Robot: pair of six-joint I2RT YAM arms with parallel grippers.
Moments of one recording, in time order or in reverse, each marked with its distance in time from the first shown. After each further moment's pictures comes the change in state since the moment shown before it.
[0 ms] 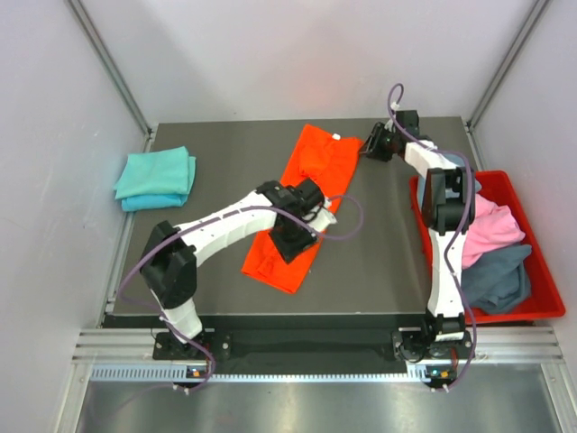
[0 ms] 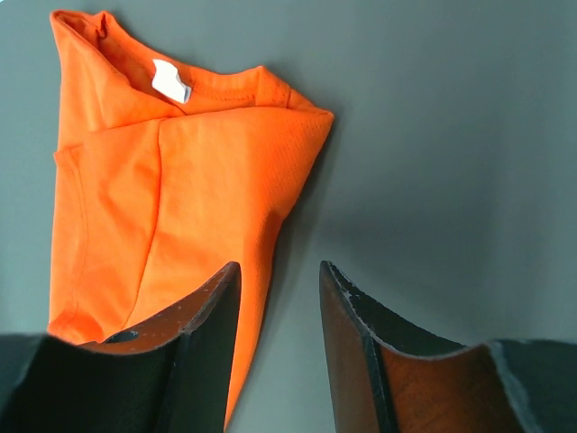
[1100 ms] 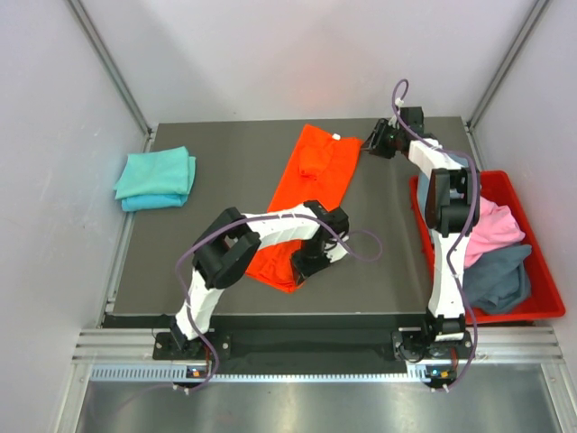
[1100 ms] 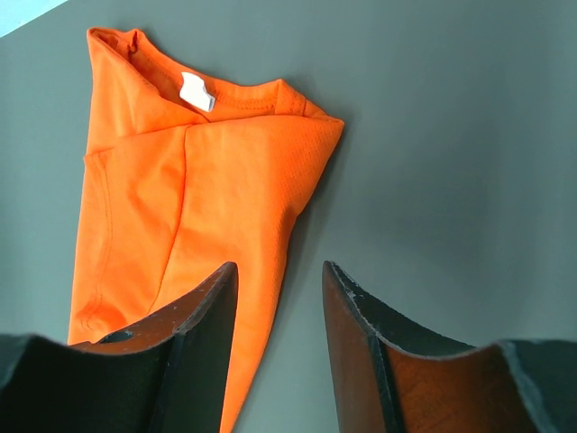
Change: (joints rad) left arm -0.139 0.362 0.071 -0.023 0.132 -0.025; right arm -0.015 -0.053 -0.031 0.000 -0.011 -0.001
